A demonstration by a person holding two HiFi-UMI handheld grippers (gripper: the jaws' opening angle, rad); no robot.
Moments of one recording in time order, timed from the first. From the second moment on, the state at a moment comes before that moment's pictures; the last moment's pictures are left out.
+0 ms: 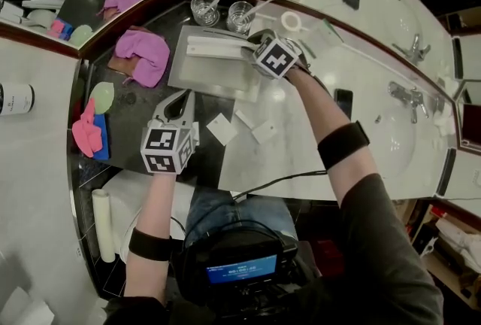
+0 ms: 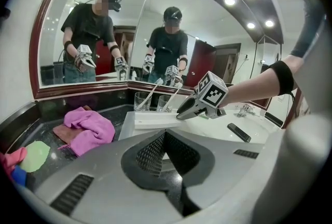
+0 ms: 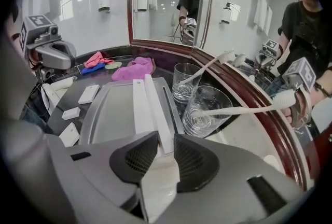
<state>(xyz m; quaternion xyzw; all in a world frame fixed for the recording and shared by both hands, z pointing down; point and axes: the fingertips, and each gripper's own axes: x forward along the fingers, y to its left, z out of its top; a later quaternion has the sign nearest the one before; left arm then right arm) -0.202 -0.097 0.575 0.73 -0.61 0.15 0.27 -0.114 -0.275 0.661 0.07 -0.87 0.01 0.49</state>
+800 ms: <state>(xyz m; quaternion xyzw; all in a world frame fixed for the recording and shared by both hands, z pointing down) -0.193 -0.086 0.570 0.73 -0.61 0.15 0.27 -0.104 -0.258 0.631 0.08 -0.88 -0.09 0.47</state>
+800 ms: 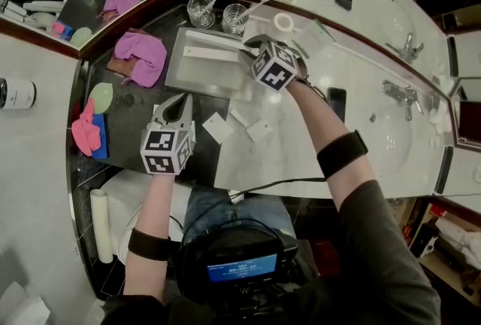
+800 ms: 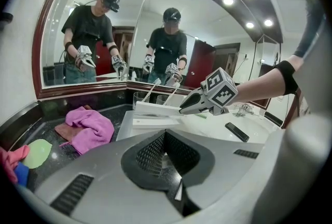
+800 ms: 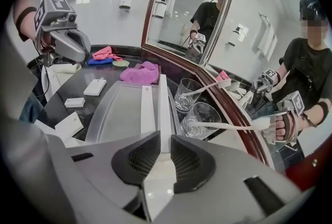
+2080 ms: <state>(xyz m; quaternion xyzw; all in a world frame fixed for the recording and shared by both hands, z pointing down) -0.104 -0.021 0.542 0.73 -0.60 0.18 0.26 0.113 -0.107 0.585 0.31 -0.86 0.12 0.40</state>
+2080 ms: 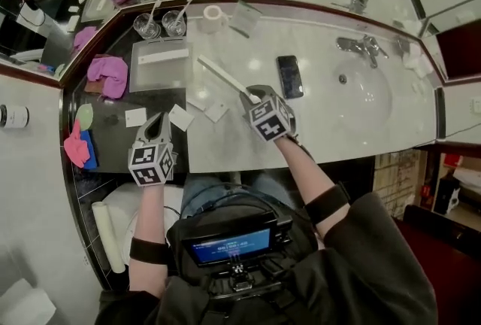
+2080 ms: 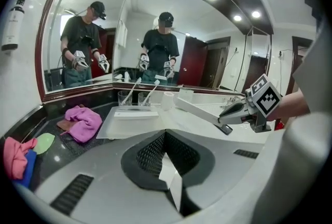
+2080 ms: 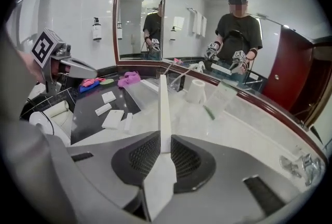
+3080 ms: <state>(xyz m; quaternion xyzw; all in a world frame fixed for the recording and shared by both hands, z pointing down) -0.106 -0.002 0.542 0.74 -0.59 0.20 0.26 0.142 -0.053 0.678 0.35 -0.79 0.24 0.44</state>
